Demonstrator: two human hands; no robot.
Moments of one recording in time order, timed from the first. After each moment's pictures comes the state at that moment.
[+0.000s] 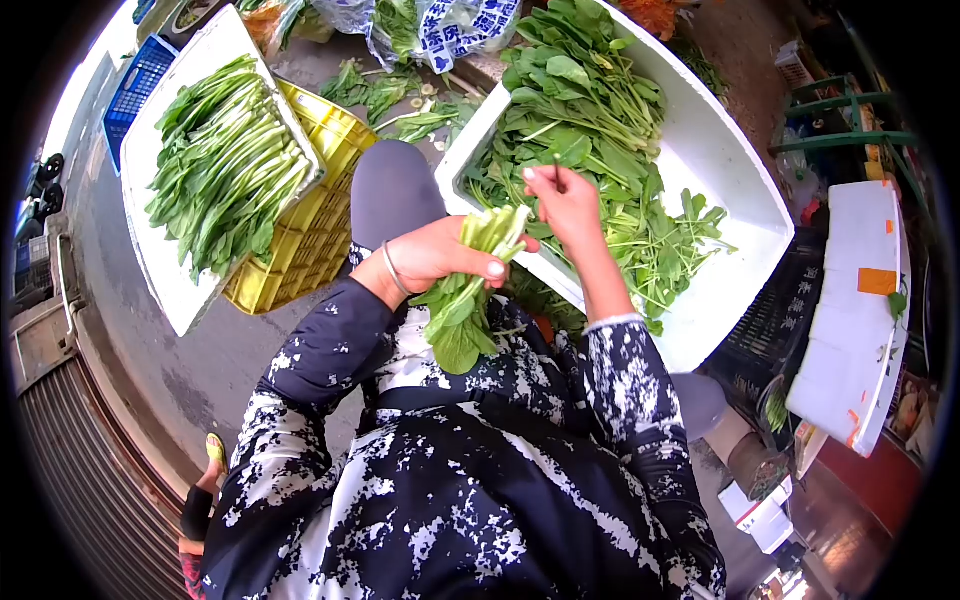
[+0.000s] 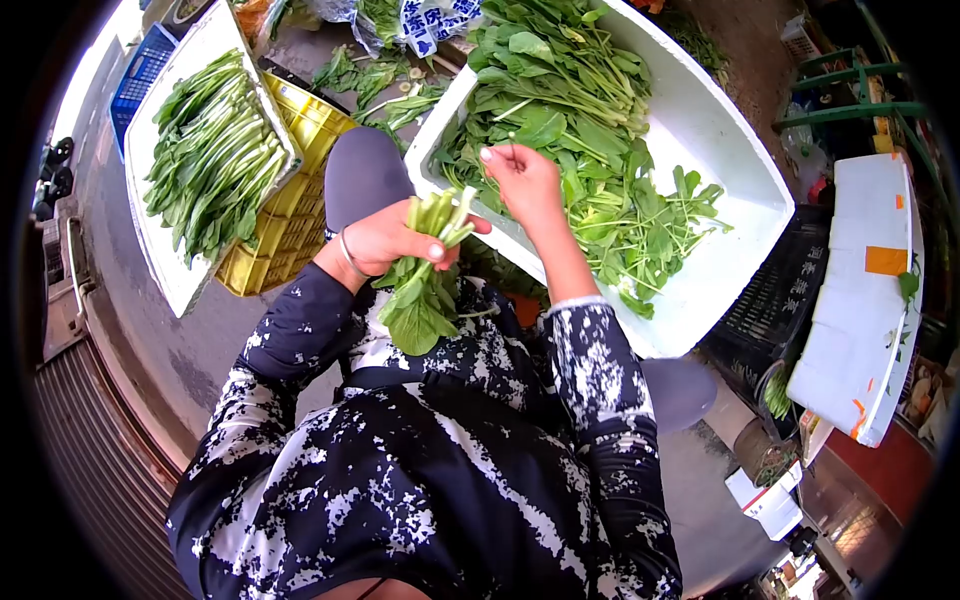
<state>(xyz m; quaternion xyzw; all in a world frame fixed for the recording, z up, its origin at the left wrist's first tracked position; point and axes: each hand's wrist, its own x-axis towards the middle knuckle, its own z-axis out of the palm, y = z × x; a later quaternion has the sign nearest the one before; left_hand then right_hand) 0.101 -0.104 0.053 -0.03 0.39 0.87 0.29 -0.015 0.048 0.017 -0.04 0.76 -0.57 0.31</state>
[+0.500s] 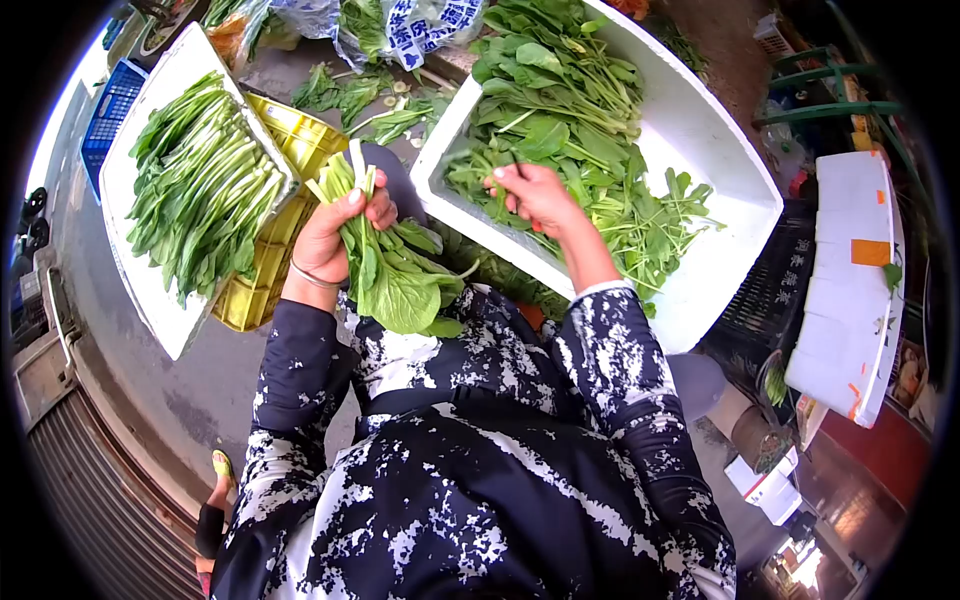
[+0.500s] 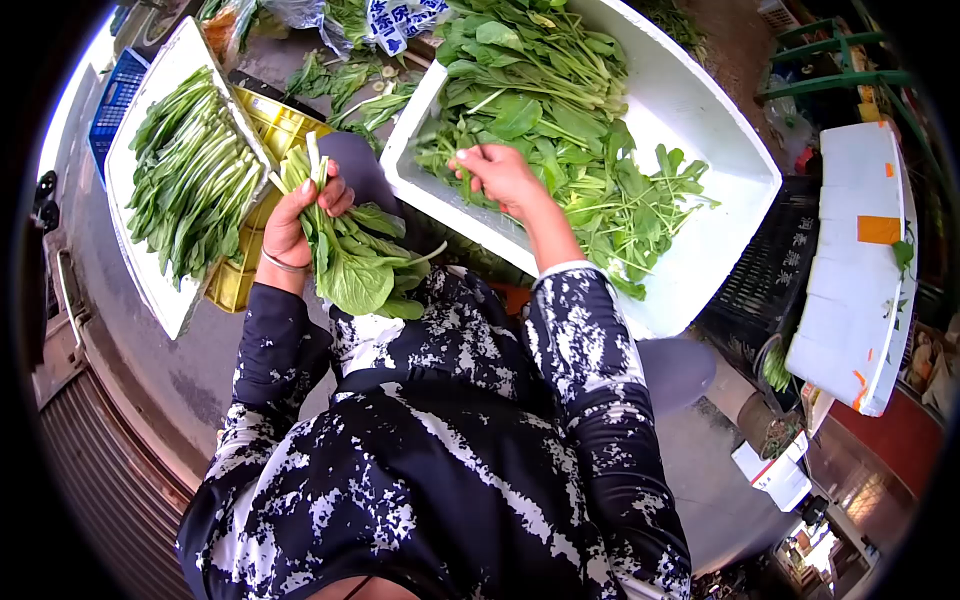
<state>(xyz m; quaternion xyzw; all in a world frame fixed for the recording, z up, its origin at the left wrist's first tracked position) 0.125 -0.166 0.030 -0.09 0.25 0.96 0.04 -0.036 0.052 -0.015 -0.07 0.72 -0.50 0.47</state>
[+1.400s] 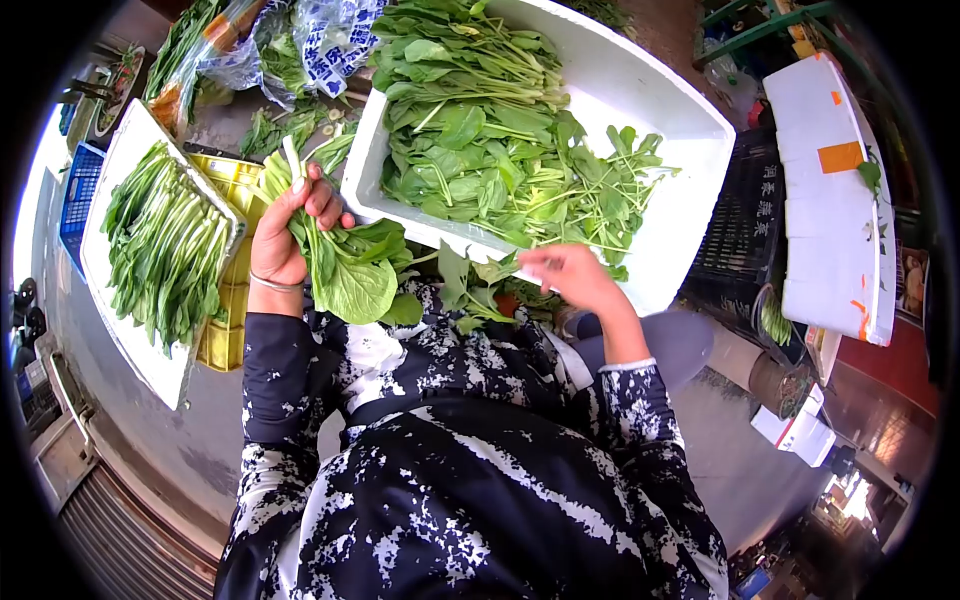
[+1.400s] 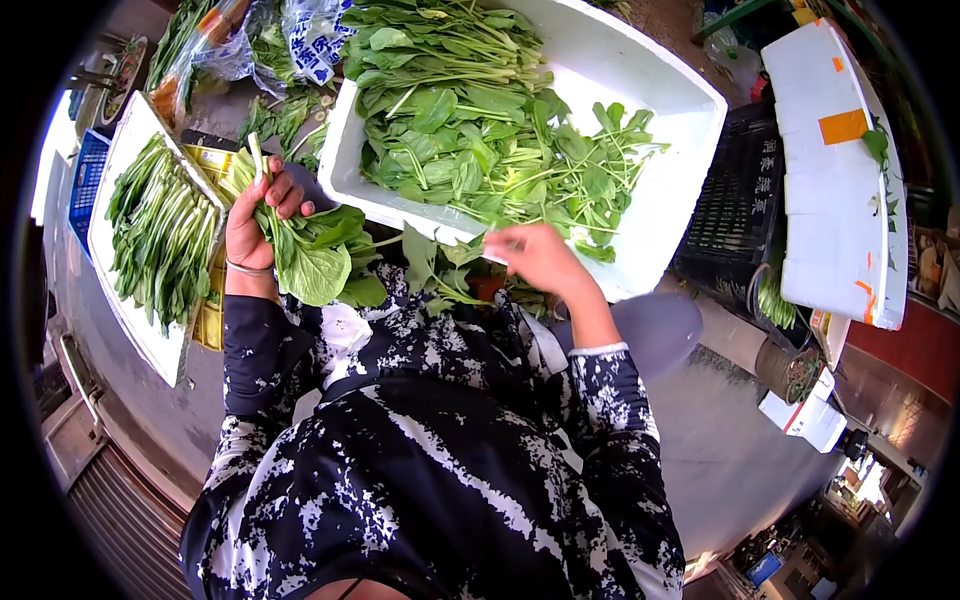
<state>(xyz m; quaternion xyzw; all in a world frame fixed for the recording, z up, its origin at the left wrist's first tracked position) 0.089 -0.139 0.055 -0.02 0.24 0.97 0.09 0.040 0.207 0.027 -0.05 0.78 -0.47 0.41</state>
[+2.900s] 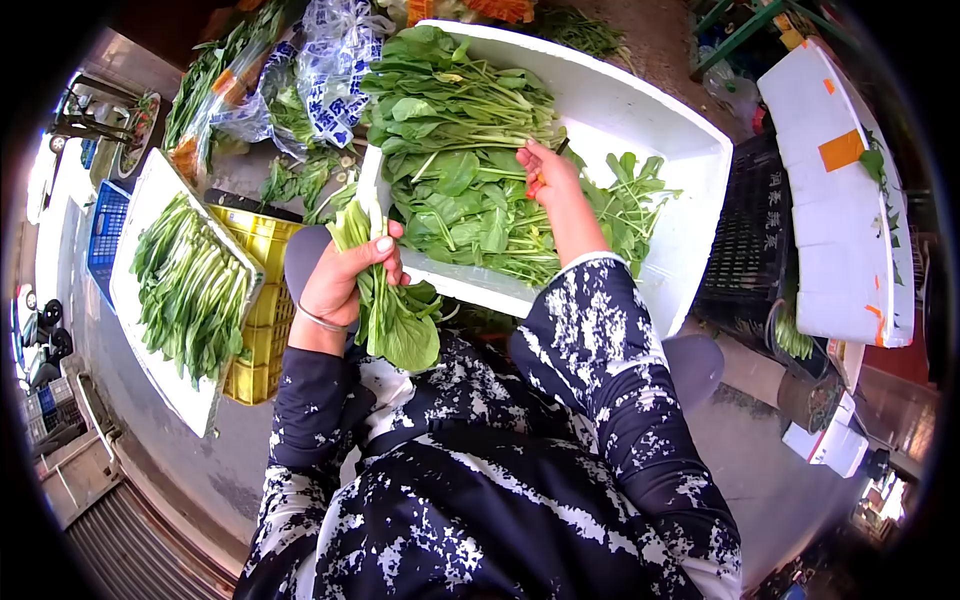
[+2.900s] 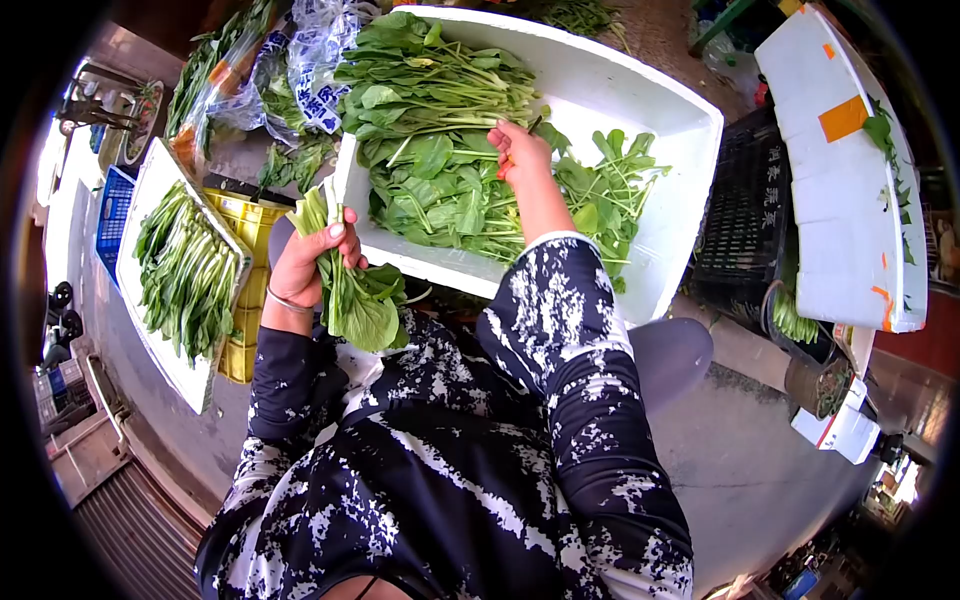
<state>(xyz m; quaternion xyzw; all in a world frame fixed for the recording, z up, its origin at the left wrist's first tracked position) 0.067 -0.085 0.077 -0.14 0.45 0.87 0.15 -0.133 0.144 -0.052 0.28 0.49 -0.80 0.20</state>
